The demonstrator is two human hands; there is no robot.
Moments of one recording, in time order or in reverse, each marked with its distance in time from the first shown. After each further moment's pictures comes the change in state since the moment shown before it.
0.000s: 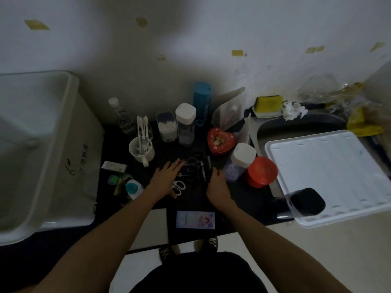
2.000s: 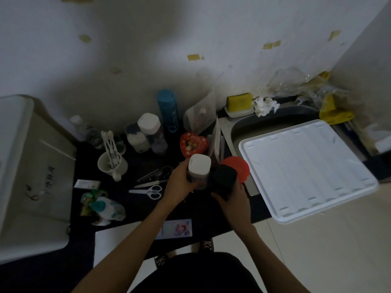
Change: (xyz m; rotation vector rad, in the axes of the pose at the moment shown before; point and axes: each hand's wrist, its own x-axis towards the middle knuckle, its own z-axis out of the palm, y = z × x) left_hand 0.007 0.154 -0.040 -0.957 0.487 0.119; right_hand -0.071 0.076 -0.090 0.309 0.316 0.140
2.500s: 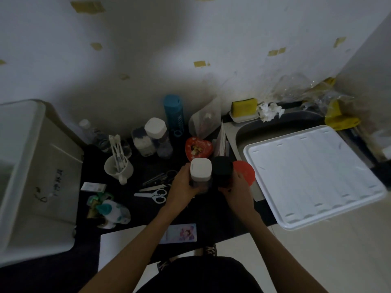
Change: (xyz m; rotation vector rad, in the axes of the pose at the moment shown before) left_hand -0.005 -0.007 -0.005 0.016 0.016 -0.037; right_hand 0.035 -0.022 -0.008 -0.049 -0.090 -0.119
